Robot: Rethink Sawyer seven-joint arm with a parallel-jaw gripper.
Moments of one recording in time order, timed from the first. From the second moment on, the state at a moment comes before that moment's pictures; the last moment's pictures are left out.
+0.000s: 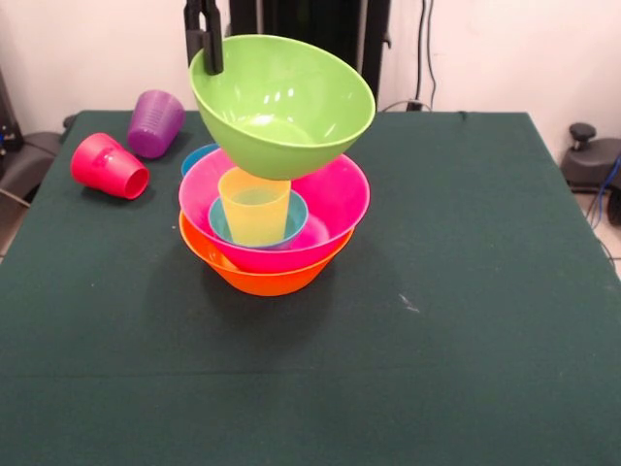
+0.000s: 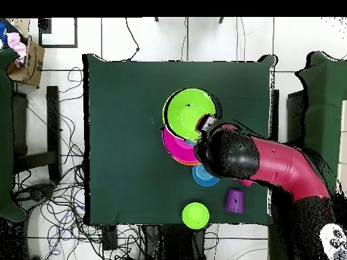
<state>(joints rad) -0.70 -1.01 0.38 1.85 -0.18 0.51 2.06</state>
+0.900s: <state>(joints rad) -0.70 -0.97 0.38 1.85 -0.21 0.47 2.06</state>
